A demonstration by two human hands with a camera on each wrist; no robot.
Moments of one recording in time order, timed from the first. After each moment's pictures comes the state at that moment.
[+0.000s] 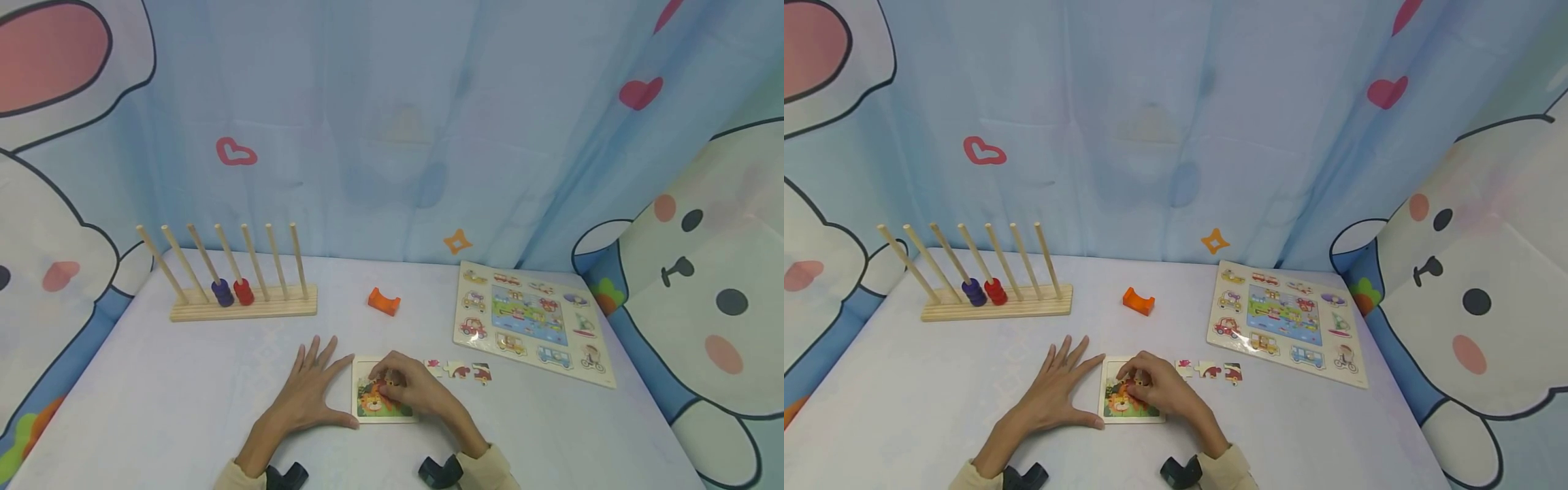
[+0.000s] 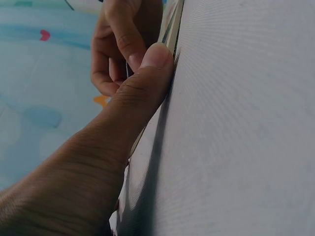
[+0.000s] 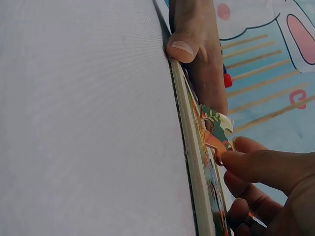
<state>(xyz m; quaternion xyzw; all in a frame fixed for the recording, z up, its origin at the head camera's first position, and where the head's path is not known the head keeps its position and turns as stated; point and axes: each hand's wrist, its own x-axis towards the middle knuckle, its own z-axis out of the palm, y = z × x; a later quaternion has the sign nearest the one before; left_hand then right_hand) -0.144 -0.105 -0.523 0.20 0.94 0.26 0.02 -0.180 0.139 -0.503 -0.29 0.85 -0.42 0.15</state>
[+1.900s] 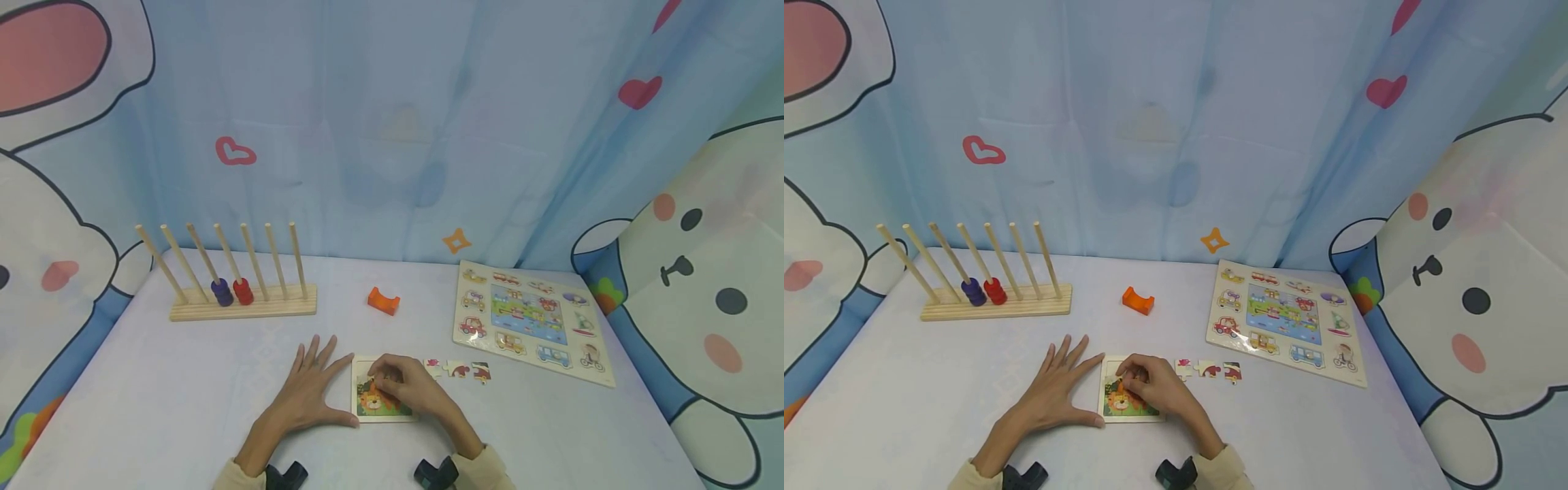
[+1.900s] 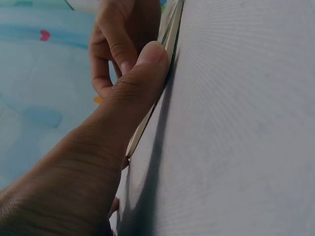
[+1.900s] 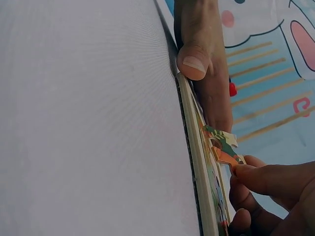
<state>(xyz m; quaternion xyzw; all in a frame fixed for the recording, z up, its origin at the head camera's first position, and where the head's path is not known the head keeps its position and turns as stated) -0.145 -0.106 -0.524 0.20 0.95 0.25 0.03 -0.178 0.130 -0.504 -0.23 0.85 -0.44 0.16</state>
